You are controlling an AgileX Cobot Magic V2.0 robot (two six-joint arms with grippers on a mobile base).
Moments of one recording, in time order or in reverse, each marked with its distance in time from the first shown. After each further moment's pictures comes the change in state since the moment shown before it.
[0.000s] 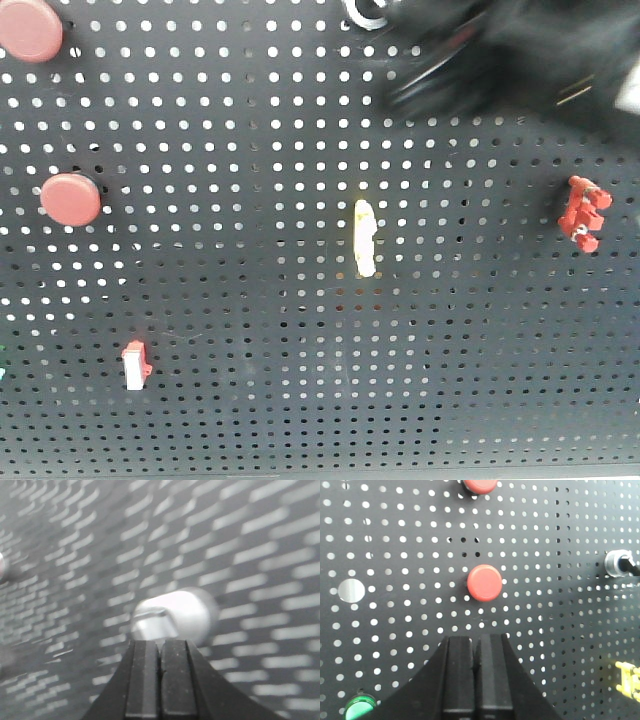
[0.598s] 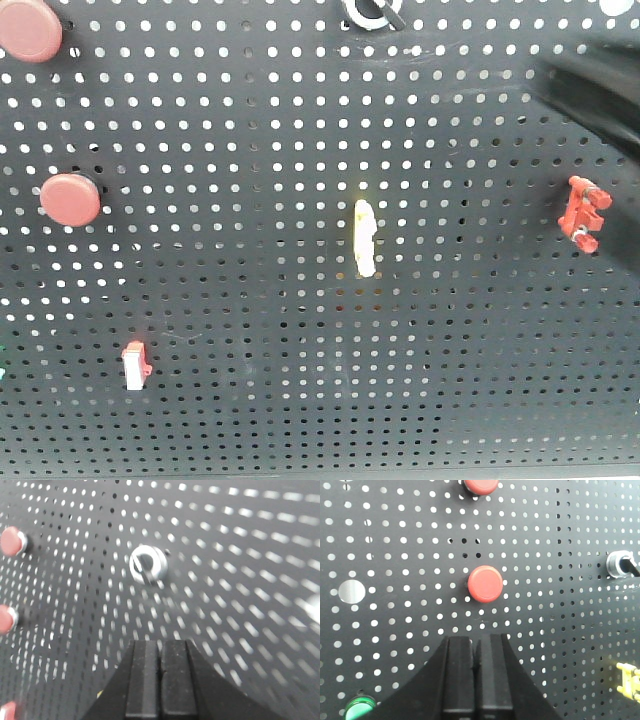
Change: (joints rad) left arm 0.000 0.000 0.000 0.000 0.004 0.000; right arm -0.001 -0.410 0.380 -0.068 0.019 0.028
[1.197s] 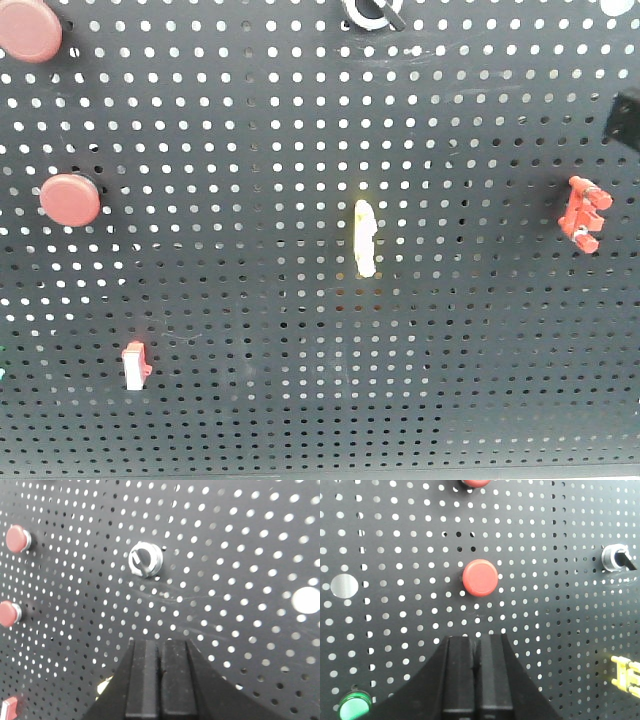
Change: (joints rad) left arm 0.000 0.000 0.000 0.000 0.020 -0.001; right arm 0.000 -0.043 0.031 -0.006 0.003 0.002
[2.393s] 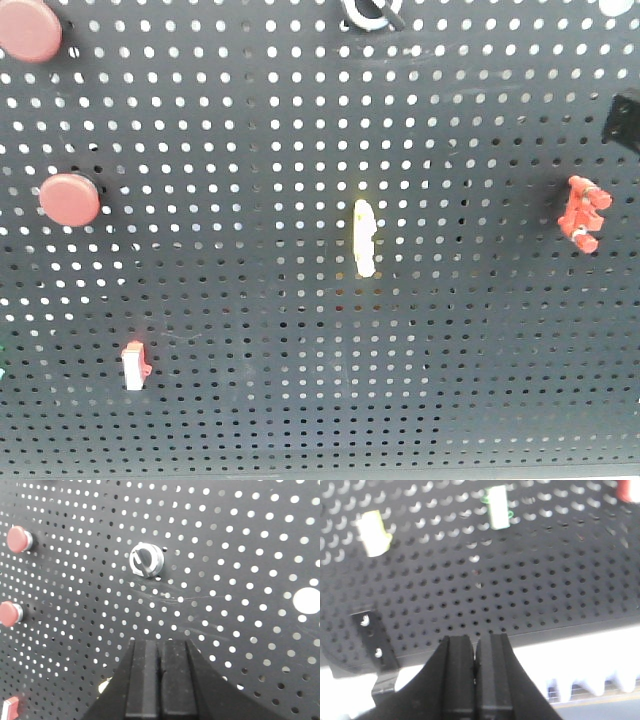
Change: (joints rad) left arm 0.307 -0.580 0.884 0.647 0.029 -0.425; right arm 0.000 0.000 0.000 0.000 0.001 0.001
